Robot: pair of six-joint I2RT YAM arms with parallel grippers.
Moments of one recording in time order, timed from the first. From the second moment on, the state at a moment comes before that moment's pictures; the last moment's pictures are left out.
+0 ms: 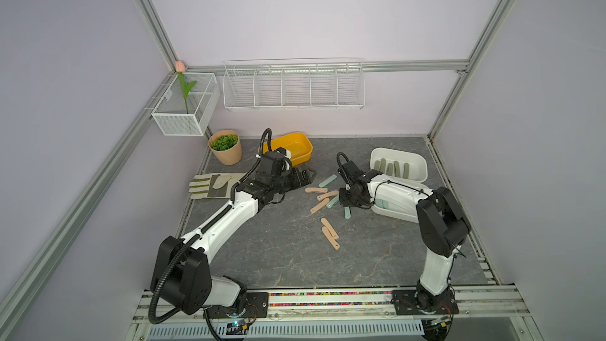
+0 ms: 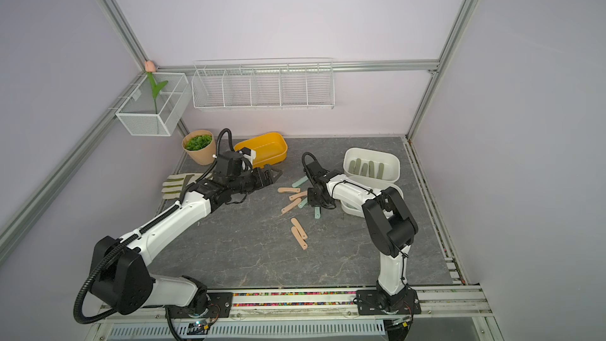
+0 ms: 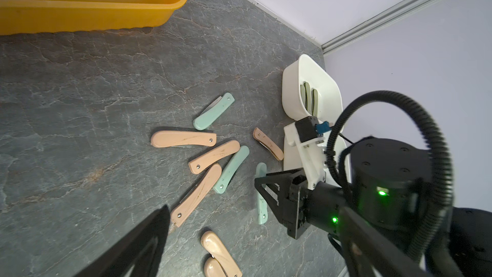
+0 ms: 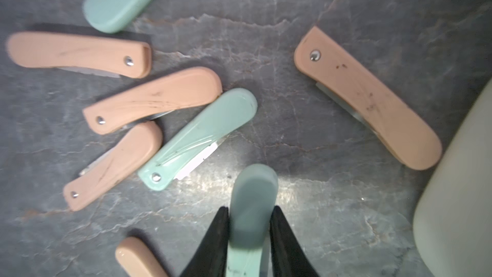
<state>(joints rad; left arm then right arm) -0.50 1.40 1.07 -0.26 0.31 -0.72 0.61 1.86 1.31 -0.69 0.04 0.55</state>
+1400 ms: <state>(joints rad) -0.64 1.67 1.46 -0.40 0.39 -0.68 0.05 1.65 1.16 -0.68 -0.07 0.29</state>
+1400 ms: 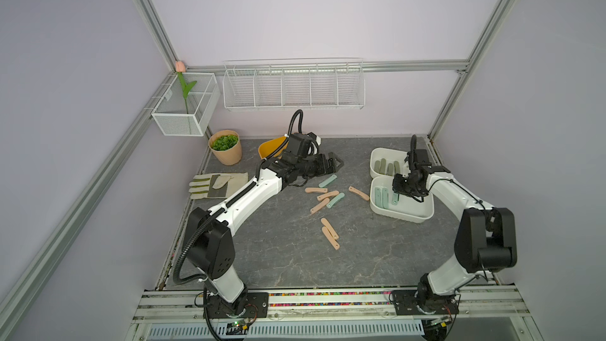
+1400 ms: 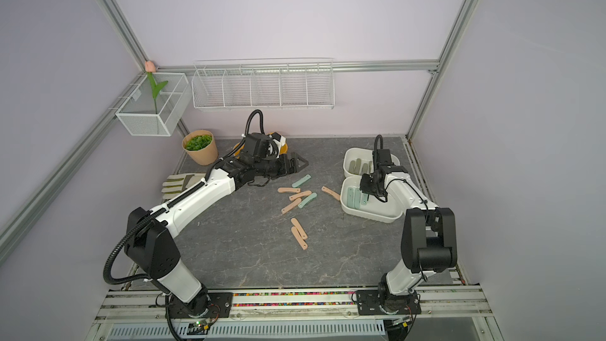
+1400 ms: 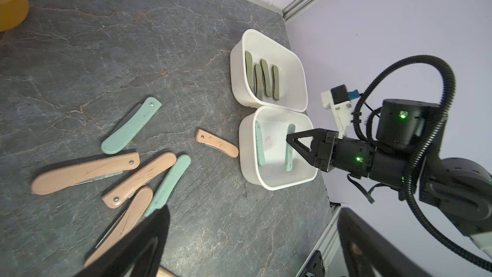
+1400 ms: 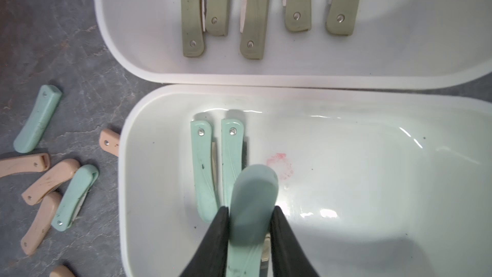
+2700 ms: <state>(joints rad) -0.64 1.66 1.41 -0.40 0.36 -0.68 0.05 1.85 1.19 -0.61 -0.06 0.27</state>
